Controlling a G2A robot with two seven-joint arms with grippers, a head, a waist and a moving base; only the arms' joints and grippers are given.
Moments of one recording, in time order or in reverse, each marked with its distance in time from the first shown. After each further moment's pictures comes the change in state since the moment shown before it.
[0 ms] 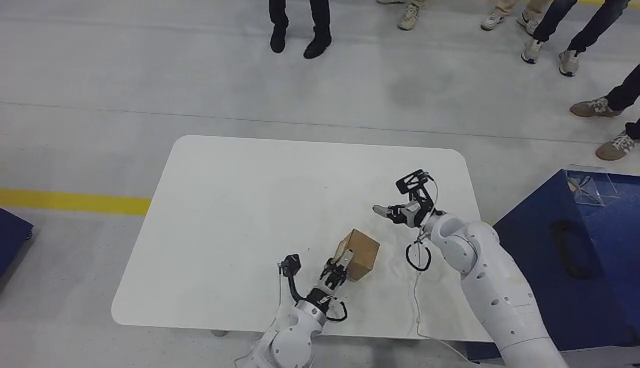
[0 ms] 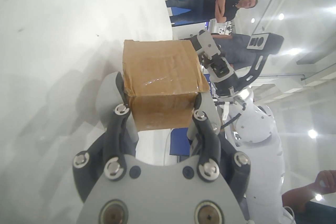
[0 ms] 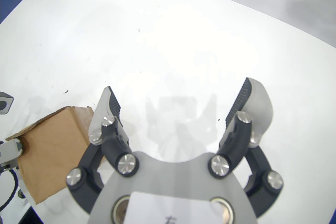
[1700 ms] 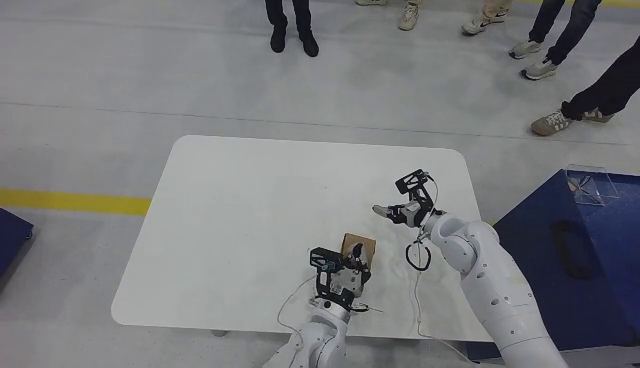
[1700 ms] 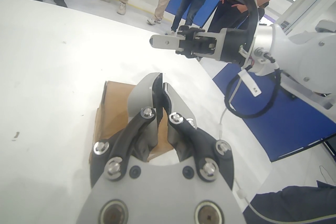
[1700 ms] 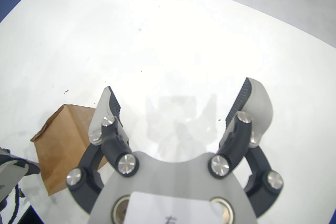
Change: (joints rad) left arm -0.094 -0.034 0.205 0.081 0.793 0.279 0.447; right arm 0.000 0.000 0.000 0.000 0.000 0.000 0.000
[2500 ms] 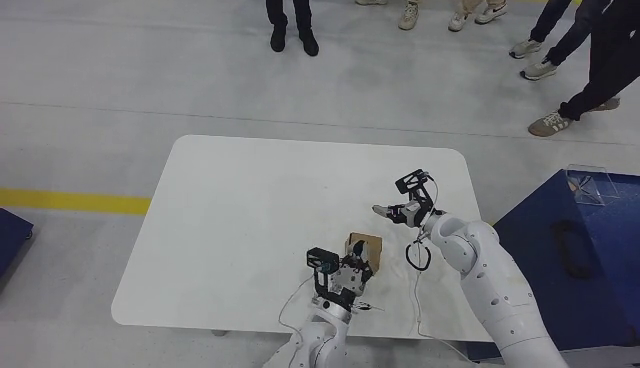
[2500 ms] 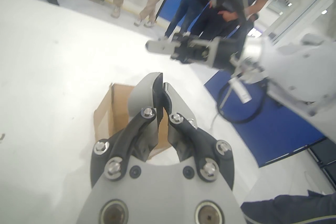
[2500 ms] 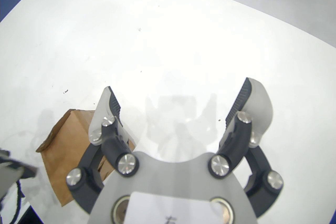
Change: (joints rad) left arm 0.018 -0.002 -0.008 -0.026 -0.020 -0.141 0.186; right arm 0.000 0.000 0.000 0.000 0.000 0.000 0.000
